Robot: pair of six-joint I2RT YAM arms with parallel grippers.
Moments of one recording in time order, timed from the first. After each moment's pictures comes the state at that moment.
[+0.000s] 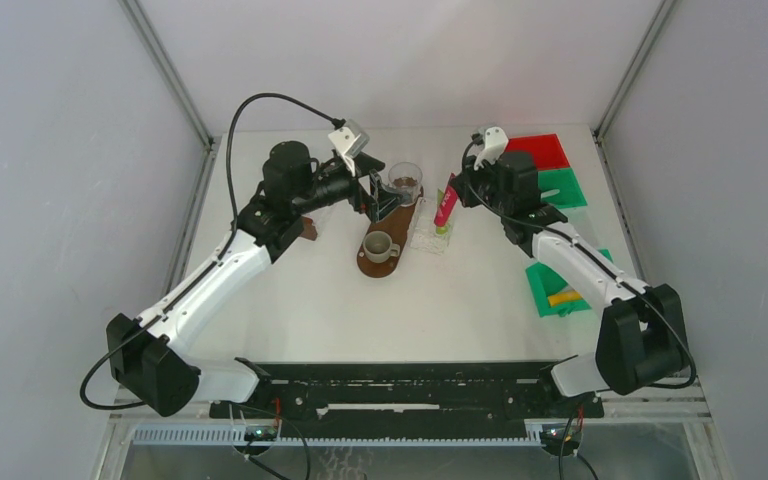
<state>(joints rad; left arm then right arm) -0.55 1.31 1.22 -0.01 0.52 -0.05 0.36 1.41 1.03 0.06 -0.20 0.12</state>
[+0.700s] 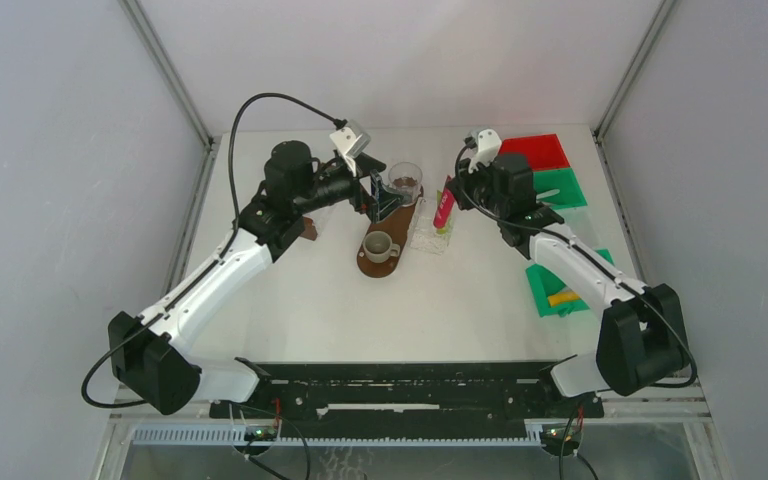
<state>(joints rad) -0.54 1.32 1.22 -0.01 0.53 -0.05 0.38 1.42 1.03 0.05 -0.18 0.08</state>
